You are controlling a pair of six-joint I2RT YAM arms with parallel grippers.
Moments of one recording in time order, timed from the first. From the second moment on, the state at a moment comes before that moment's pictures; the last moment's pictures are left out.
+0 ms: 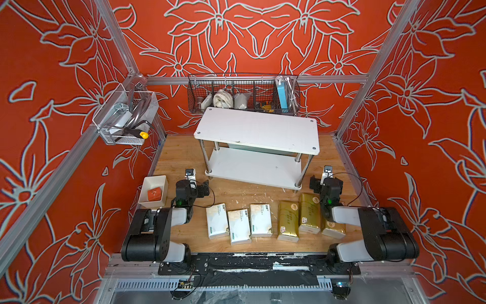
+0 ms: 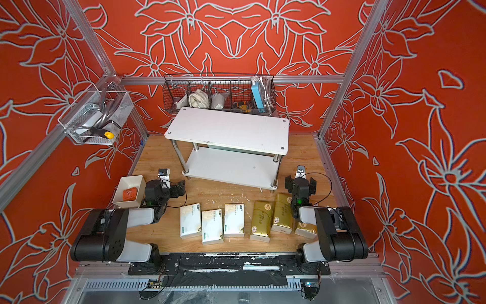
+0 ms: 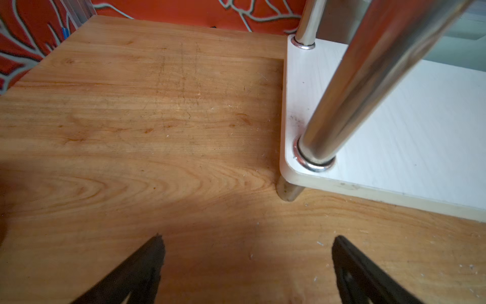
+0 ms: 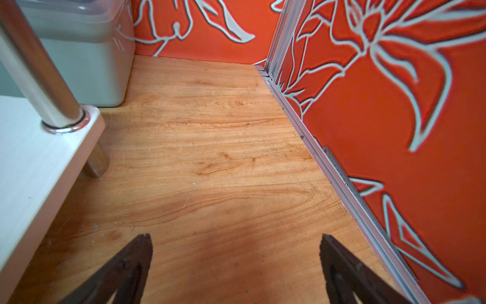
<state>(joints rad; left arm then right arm) 0.07 1.42 0.30 0.66 0.10 -0.07 0.09 1.42 0.32 0.73 0.40 -0.06</state>
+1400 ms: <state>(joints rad) -0.06 1.17 0.72 -0.12 -0.09 -0.25 0.08 1.04 0.70 0.01 0.53 0.20</state>
